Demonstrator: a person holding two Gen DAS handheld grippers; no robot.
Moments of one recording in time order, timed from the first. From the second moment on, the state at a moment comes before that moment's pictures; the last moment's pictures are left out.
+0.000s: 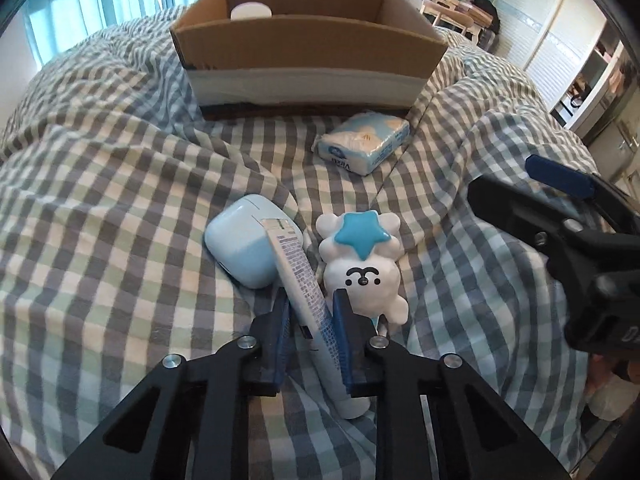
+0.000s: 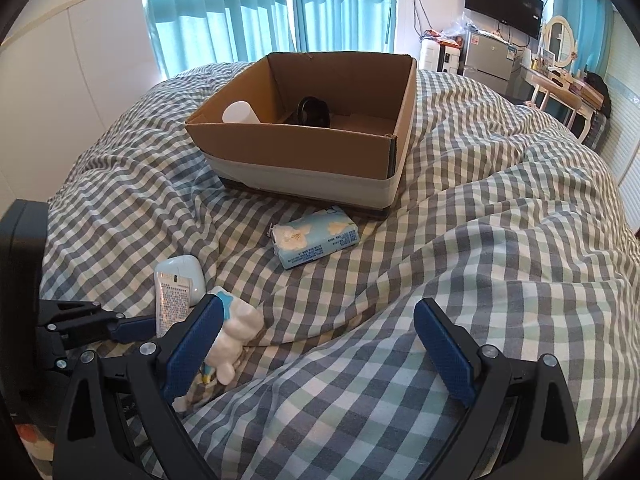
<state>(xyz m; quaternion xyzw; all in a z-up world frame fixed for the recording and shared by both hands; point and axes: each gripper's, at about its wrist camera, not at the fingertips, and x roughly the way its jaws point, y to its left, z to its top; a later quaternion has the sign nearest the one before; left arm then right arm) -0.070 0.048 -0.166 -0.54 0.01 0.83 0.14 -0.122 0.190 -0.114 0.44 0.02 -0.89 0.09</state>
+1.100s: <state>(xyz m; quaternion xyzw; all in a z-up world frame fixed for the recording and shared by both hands) -0.071 -0.007 -0.111 -0.47 -0.02 0.88 0.10 -0.127 0.121 -0.150 0.50 0.07 -0.85 0.15</state>
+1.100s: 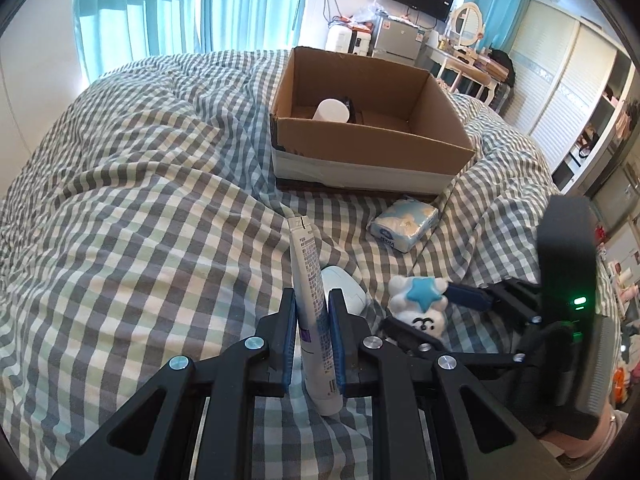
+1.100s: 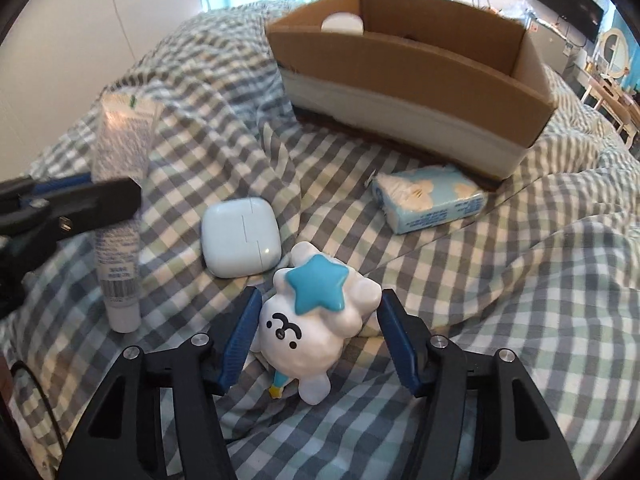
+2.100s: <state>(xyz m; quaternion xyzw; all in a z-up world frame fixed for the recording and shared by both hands) -0.155 0.010 0.032 -0.34 0.01 0.93 0.13 -0.177 0.160 0.050 0.30 0.06 -0.94 0.12</state>
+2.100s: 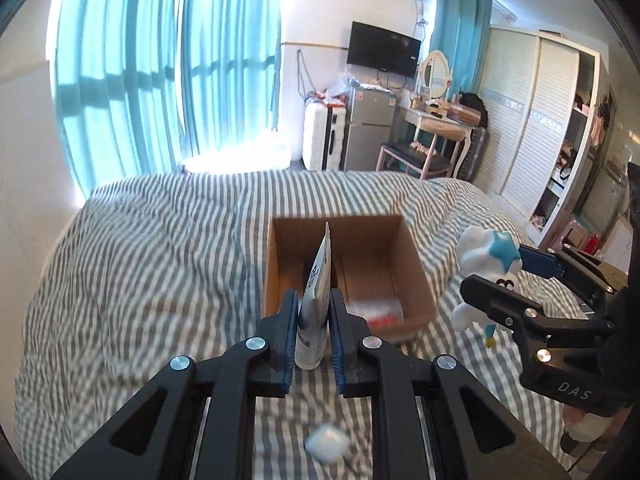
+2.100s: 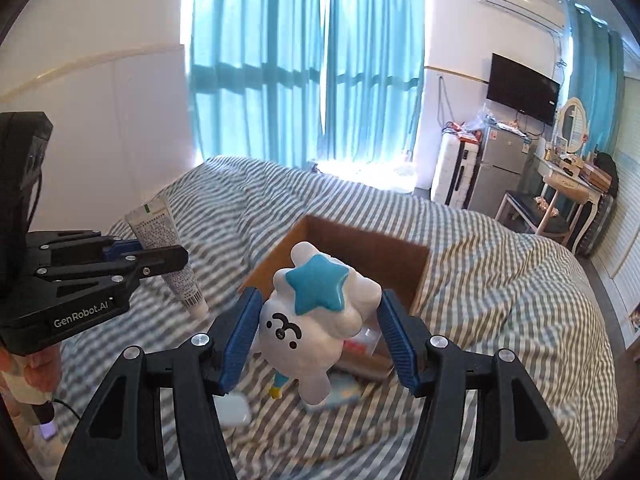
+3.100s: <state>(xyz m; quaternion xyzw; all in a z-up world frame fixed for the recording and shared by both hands) -0.350 0.065 -0.100 -0.43 0.08 0.88 0.16 -0.380 0.183 -0.076 0.40 0.10 -0.90 0.12</state>
